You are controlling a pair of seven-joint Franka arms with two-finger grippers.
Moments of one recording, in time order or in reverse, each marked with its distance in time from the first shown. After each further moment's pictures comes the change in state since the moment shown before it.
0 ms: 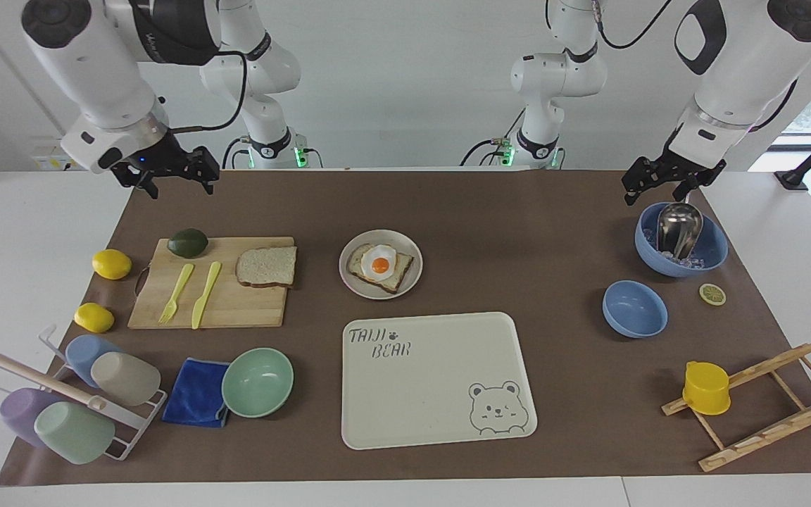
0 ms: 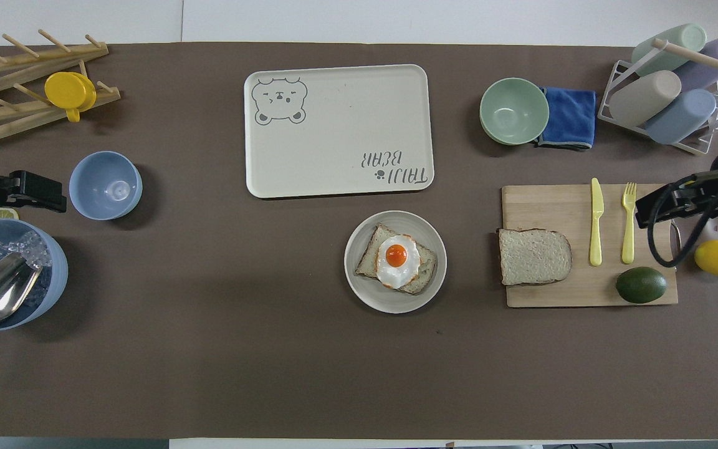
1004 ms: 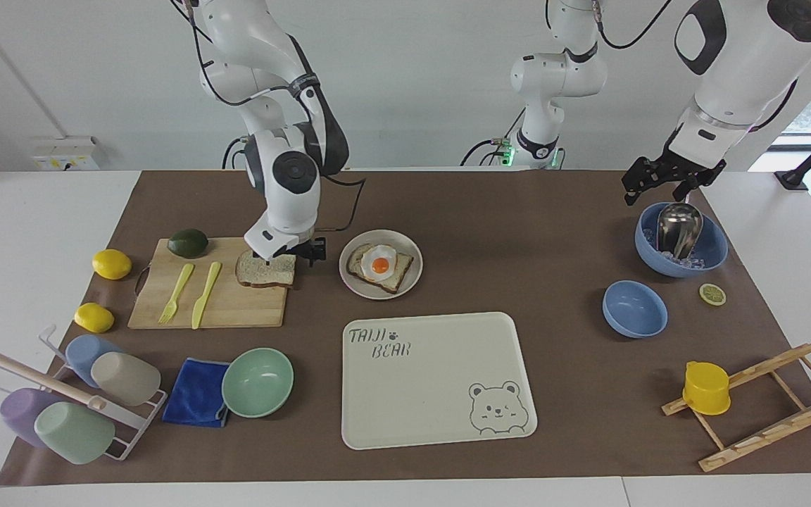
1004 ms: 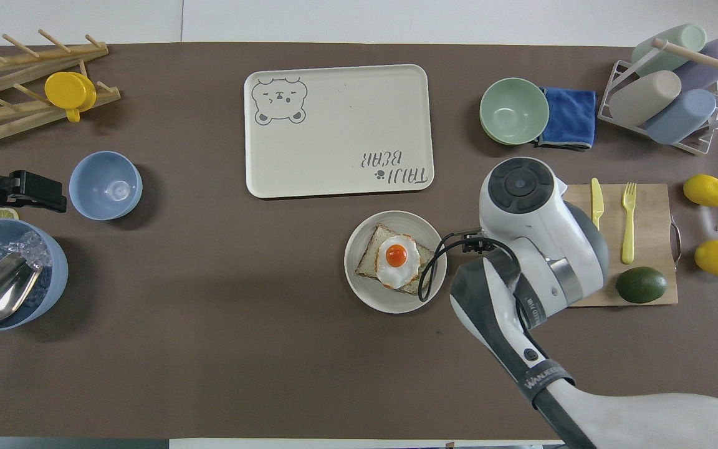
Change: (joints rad) left arm 0.000 0.000 0.000 0.000 0.000 0.000 0.000; right arm 0.270 0.133 0.007 -0.453 -0.156 0.548 0.496
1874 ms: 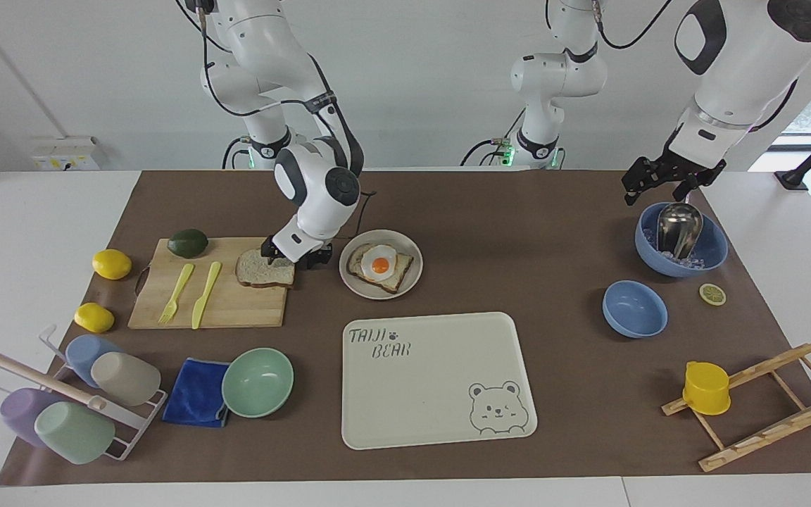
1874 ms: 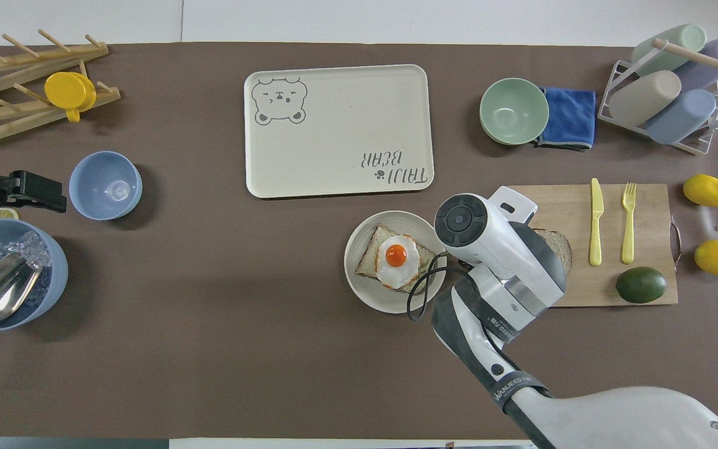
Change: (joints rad) left arm 0.000 0.000 0.000 0.000 0.000 0.000 0.000; right arm 0.043 0.048 -0.004 -0.070 -0.160 0.009 0.091
